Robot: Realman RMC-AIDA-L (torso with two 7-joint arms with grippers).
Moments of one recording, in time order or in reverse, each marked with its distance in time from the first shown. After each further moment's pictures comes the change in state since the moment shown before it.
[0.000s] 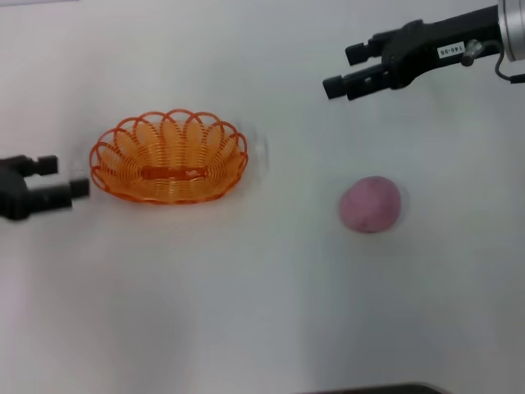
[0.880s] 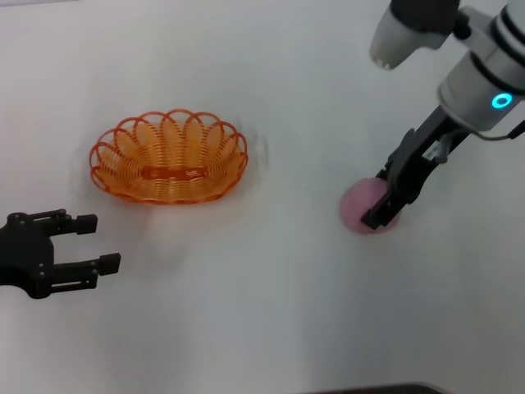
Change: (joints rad) left arm 0.065 -0.013 0.039 -0.048 0.027 0.141 0.258; right arm 0.122 0.048 -0.376 0.021 -0.418 -0.076 0.242
